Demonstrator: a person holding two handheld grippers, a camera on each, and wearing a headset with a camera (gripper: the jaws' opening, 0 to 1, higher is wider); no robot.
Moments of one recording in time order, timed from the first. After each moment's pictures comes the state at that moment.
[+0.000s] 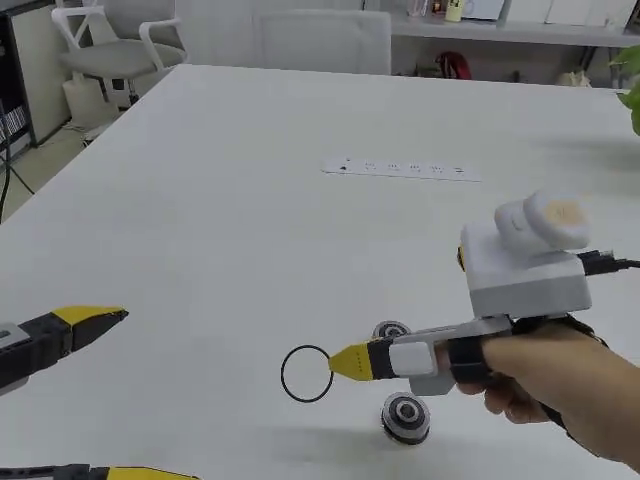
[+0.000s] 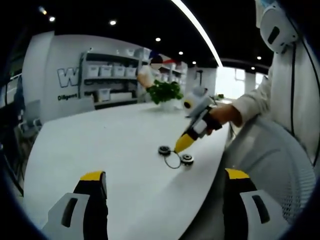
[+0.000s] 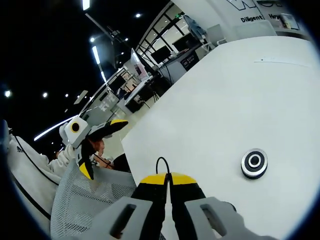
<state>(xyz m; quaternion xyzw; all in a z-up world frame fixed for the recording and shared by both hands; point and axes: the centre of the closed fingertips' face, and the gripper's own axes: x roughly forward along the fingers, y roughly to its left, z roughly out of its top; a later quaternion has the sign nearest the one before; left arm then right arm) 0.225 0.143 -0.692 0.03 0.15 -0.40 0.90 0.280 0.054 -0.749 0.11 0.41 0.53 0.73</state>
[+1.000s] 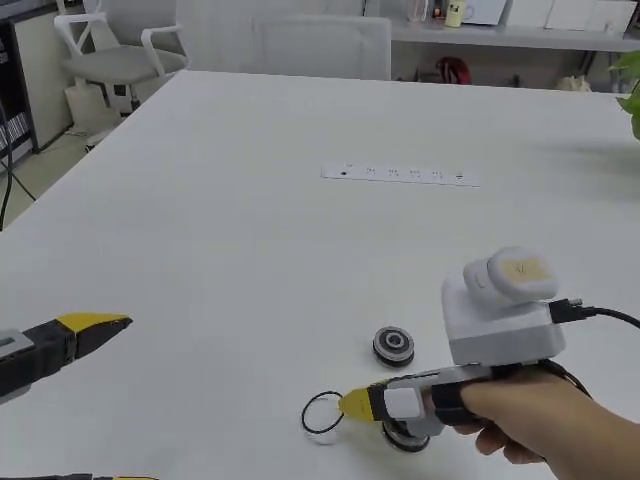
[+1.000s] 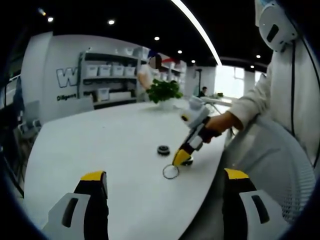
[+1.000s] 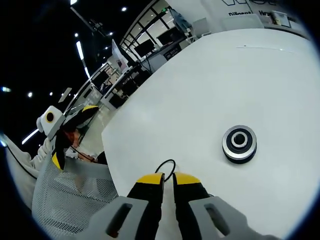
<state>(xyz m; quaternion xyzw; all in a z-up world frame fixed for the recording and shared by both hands) 0.224 0.141 -0.691 0.03 0.16 -0.40 0.90 0.291 0.038 -0.798 0.08 0.44 0.47 0.76</state>
